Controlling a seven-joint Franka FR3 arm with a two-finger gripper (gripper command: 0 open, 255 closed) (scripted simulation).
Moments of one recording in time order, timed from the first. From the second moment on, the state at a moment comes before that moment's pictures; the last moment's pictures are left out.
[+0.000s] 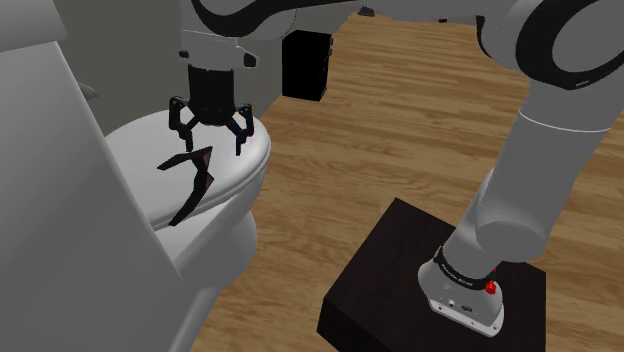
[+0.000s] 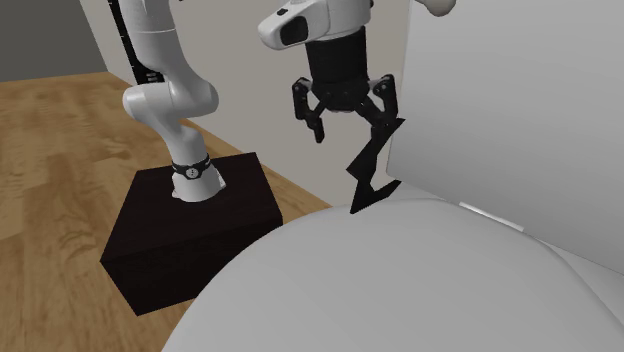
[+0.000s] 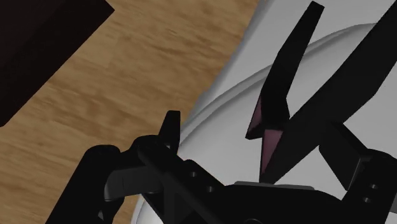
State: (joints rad) arm 0.05 0.14 0.41 -1.67 0.19 1.83 1.20
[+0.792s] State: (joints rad) arm 0.08 0.28 0.40 -1.61 0.15 1.92 1.30
